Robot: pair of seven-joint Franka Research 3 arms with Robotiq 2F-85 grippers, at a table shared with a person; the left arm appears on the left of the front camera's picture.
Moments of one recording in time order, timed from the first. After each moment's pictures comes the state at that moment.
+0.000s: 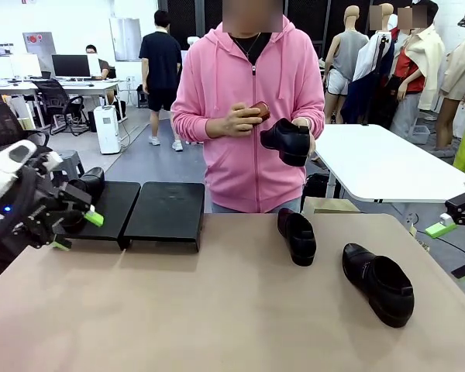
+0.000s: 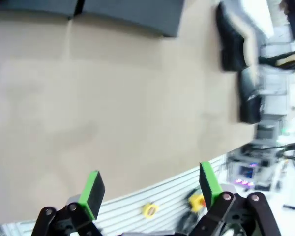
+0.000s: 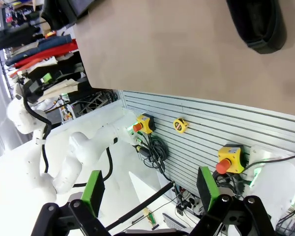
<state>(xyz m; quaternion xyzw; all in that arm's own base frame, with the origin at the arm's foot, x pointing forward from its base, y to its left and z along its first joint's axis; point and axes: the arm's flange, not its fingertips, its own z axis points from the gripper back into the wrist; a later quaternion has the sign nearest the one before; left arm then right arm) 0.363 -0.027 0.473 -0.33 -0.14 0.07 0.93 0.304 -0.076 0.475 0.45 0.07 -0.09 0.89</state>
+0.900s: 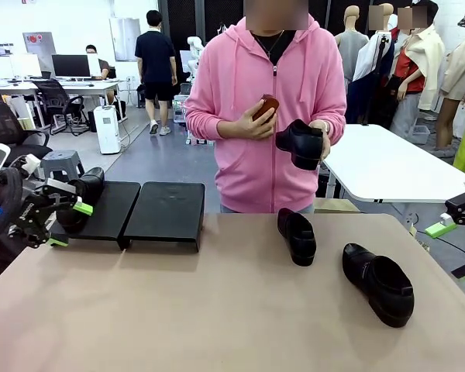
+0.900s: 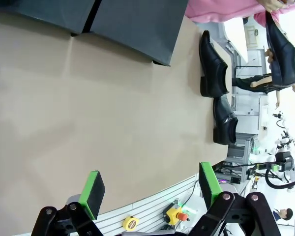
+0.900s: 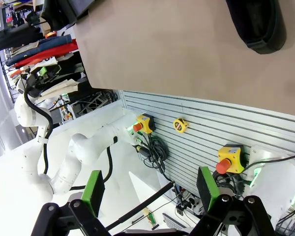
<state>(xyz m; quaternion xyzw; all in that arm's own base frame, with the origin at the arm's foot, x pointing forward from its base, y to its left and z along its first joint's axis) 0.377 0.008 0.454 -0.39 -0.16 0.12 0.90 0.304 -0.077 0.475 0.45 0.07 -0.09 0.89</state>
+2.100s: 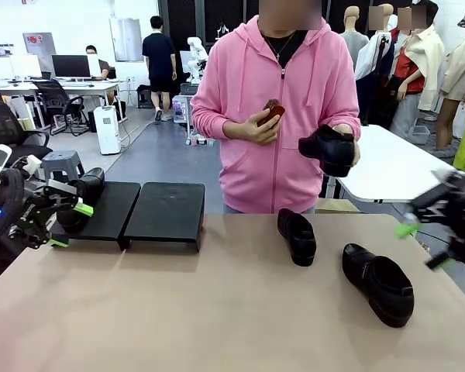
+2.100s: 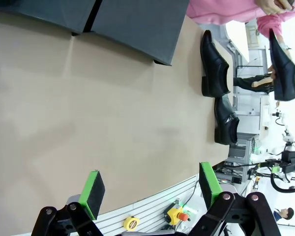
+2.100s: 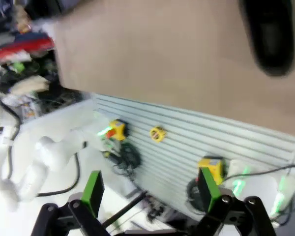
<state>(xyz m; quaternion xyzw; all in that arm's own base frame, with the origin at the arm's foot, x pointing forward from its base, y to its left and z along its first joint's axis) 0.377 0.007 0.454 -0.39 -0.15 0.12 0.90 0.324 0.005 0.501 0.35 0.04 -0.02 0.94</state>
